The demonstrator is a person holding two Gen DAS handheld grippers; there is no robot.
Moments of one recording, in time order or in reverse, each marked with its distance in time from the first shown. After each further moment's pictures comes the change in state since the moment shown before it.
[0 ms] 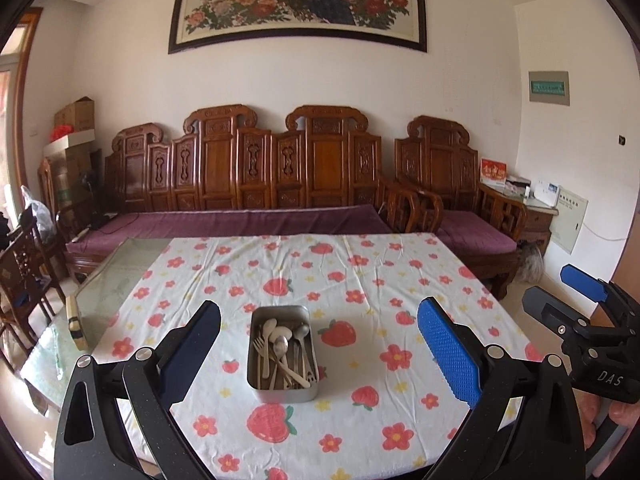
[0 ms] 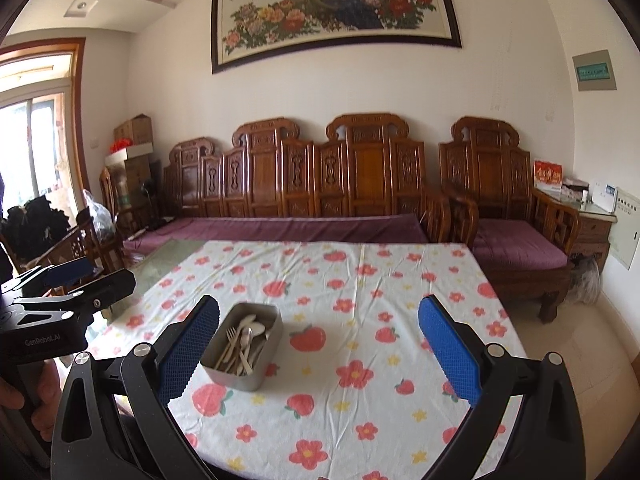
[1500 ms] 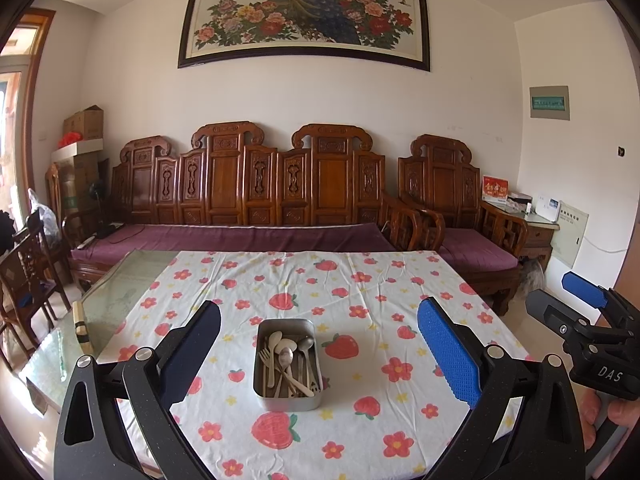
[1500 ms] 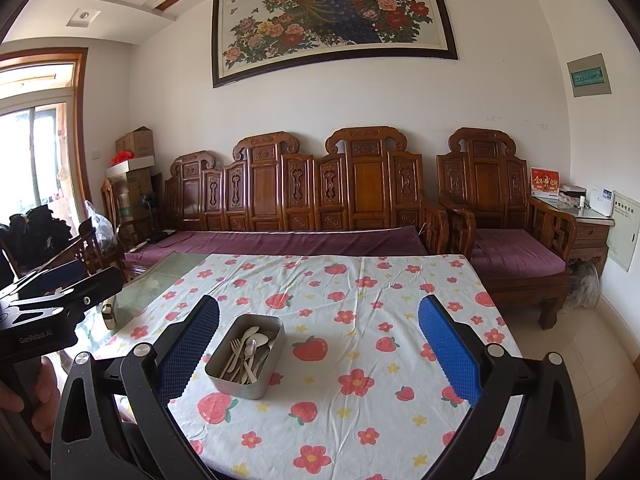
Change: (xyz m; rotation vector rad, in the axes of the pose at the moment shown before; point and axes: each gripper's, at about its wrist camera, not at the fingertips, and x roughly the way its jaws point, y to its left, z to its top) left arm -0.024 0.005 0.003 -0.008 -0.051 0.007; right arm -0.011 0.008 -0.002 0.007 -0.029 -0.006
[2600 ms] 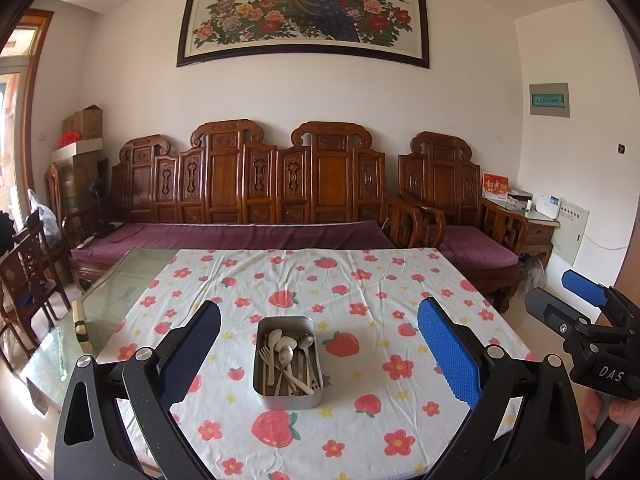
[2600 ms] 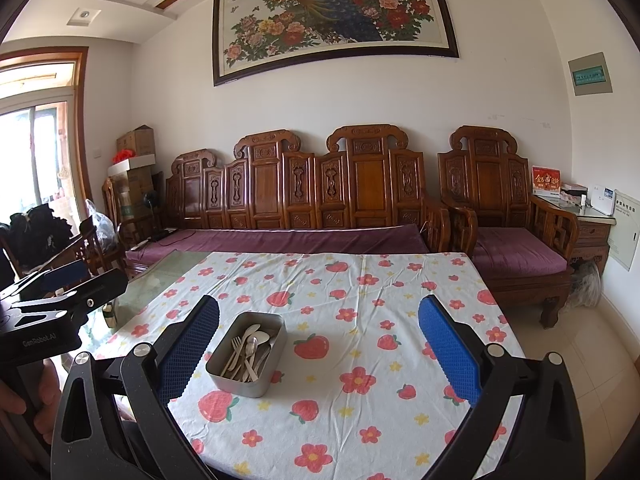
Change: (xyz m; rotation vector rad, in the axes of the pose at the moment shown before) left arm 0.003 0.000 -0.003 -0.001 0.003 0.002; right arm -0.001 0.001 0.001 0.004 0.001 -0.003
